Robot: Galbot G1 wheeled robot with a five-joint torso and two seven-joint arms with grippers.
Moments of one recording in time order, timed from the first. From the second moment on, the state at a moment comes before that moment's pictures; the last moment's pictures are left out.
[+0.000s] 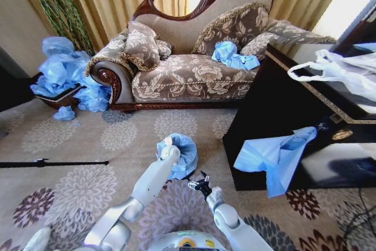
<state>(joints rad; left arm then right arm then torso) 0.63 -1.43 0.02 -1.27 -1.01 0.57 -0.79 -1.17 1.24 -0.03 1.46 0.40 0.06 0.00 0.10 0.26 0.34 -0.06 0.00</state>
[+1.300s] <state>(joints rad) 0.55 -1.60 -0.03 -0.85 -0.93 0.44 -0.55 -1.18 1.26 -0.04 1.45 0.39 0.06 0.02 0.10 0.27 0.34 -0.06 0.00</state>
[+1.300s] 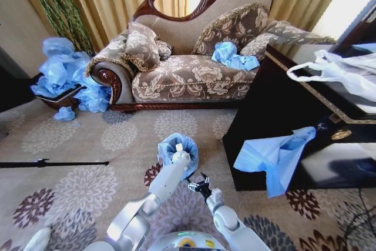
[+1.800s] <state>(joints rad) 0.64 -1.51 -0.04 -1.14 -0.96 0.51 -0.62 -1.15 1.27 -0.07 1.44 0.39 0.05 0.03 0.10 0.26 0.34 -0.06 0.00</state>
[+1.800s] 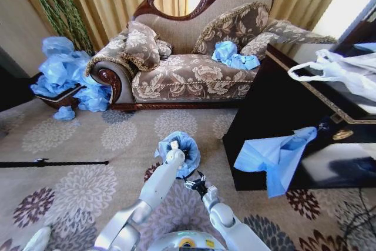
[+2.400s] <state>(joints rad) 0.56 -1.57 -0.05 -1.04 -0.90 0.46 -0.54 -1.14 1.27 -0.07 1.44 0.40 0.05 0.02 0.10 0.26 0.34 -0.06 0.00</state>
